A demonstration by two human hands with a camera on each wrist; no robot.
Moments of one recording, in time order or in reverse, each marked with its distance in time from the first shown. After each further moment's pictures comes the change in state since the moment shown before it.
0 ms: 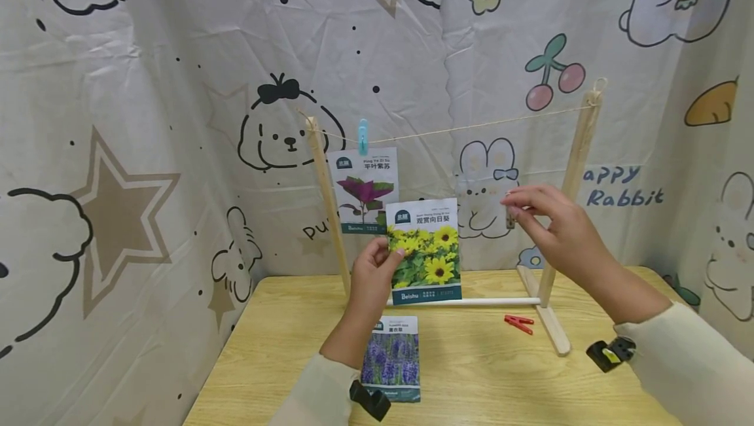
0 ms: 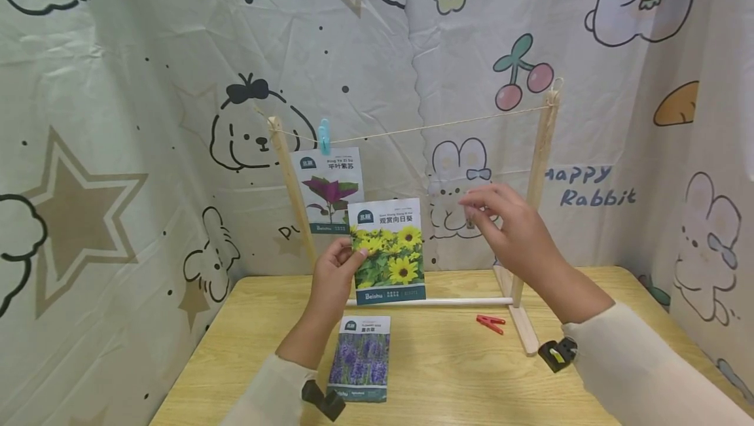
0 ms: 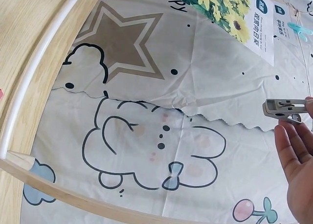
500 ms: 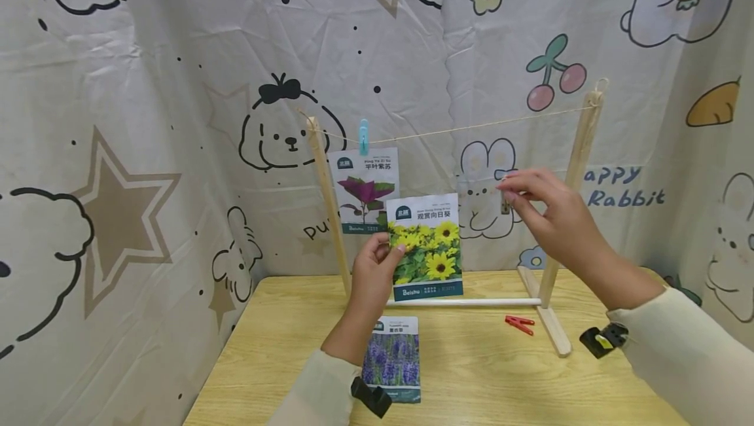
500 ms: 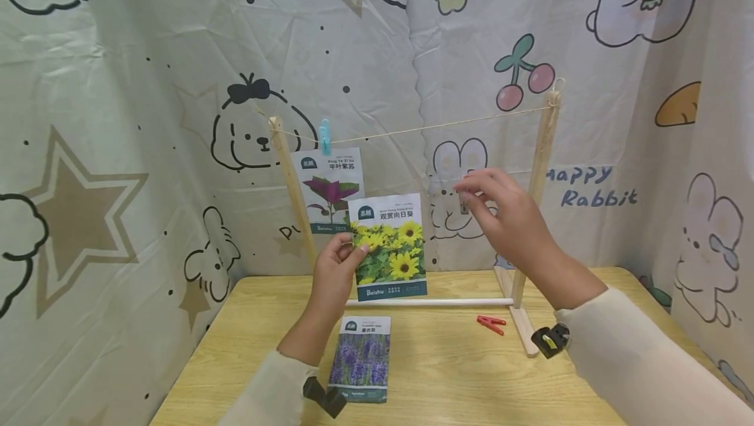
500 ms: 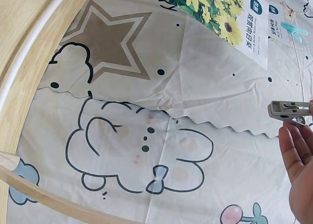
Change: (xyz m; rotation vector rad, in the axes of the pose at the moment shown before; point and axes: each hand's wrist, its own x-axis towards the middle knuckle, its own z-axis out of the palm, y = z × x) left_hand 0.002 0.007 0.002 0.003 0.012 0.018; right_hand 0.020 -0.005 -0.003 0.029 0.036 -0.041
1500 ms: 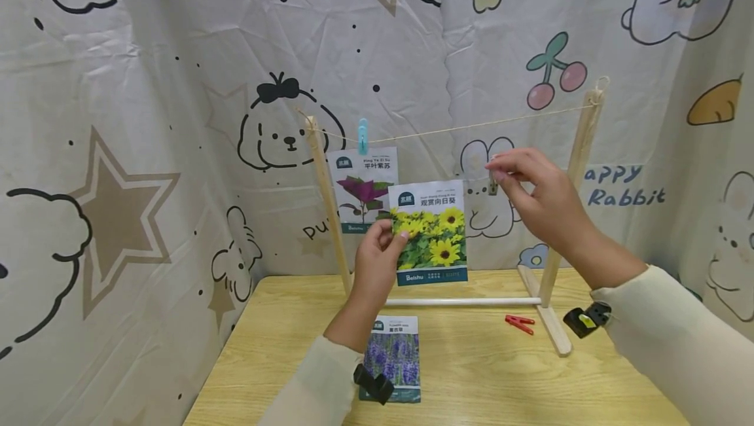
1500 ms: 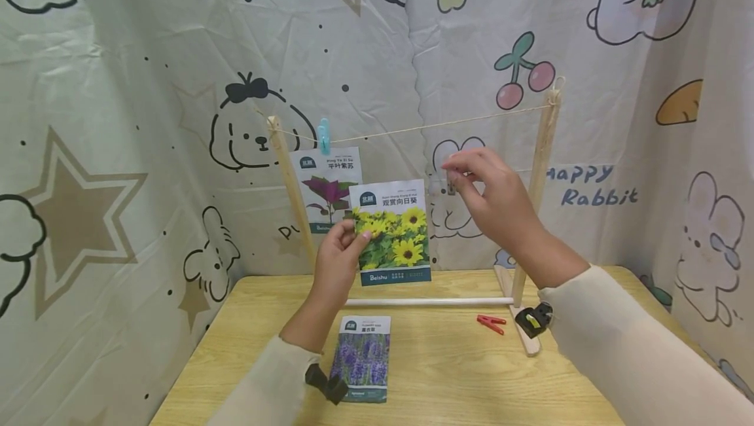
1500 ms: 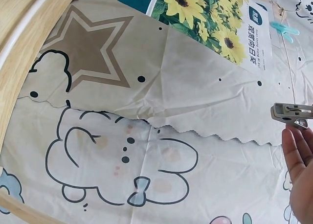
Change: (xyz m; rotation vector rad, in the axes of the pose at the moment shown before) left_hand 0.013 0.014 0.009 0.032 -0.001 0.033; right_hand 0.025 -0.008 0.005 0.021 0.026 0.029
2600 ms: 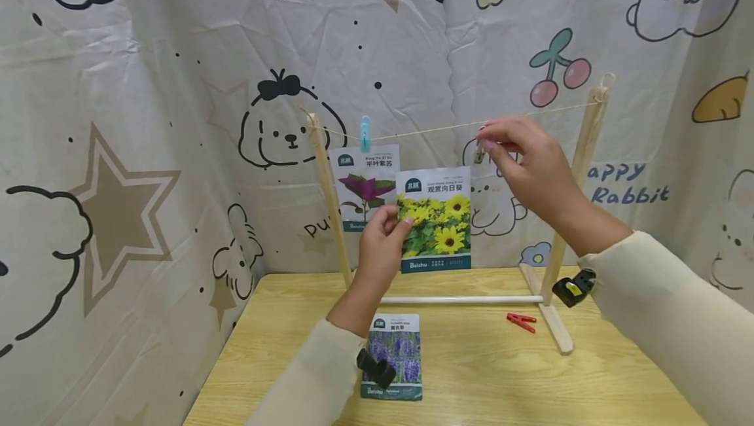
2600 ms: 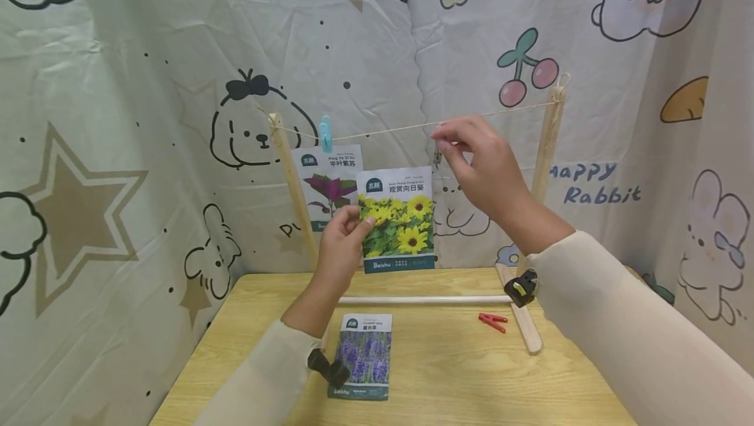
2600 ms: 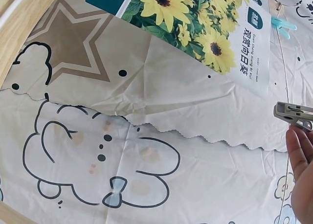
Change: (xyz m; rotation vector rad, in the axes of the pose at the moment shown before) left_hand 0.014 0.017 0.005 0.016 -0.005 0.014; right_hand 0.040 -0.011 0.001 0.017 -0.006 0.017
